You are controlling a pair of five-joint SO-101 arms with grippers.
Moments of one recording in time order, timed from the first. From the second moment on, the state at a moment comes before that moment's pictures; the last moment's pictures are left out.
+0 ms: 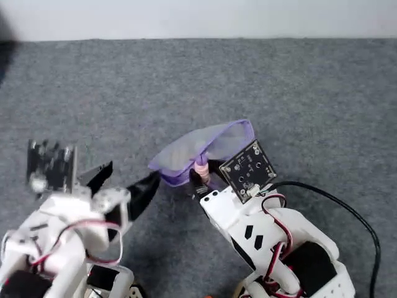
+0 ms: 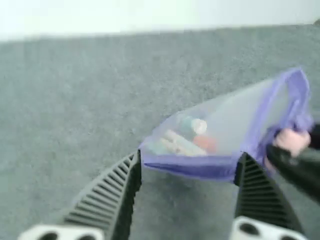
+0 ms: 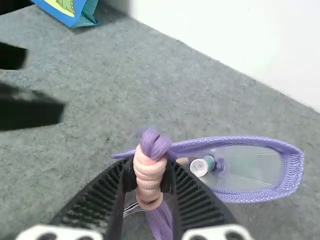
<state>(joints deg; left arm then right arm) 10.7 -72.5 26.9 91.5 8.7 -38.1 -72.0 40.9 65.1 3.6</state>
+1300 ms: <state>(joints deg) 24.6 -80.6 66.2 49.7 0.7 -37.9 -72.0 41.1 65.1 7.9</state>
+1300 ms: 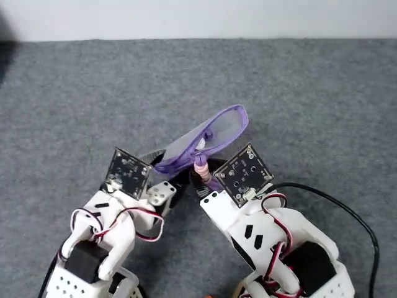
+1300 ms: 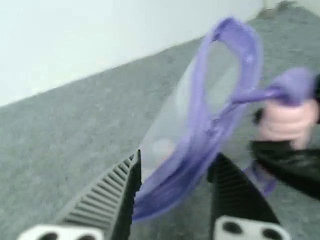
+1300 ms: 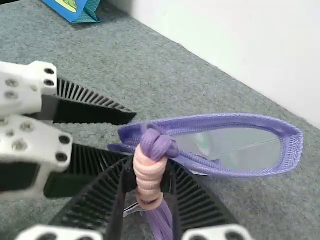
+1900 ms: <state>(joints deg) 32.8 -81.3 69.4 45.1 0.9 -30.4 -71.7 41.1 61.9 12.1</state>
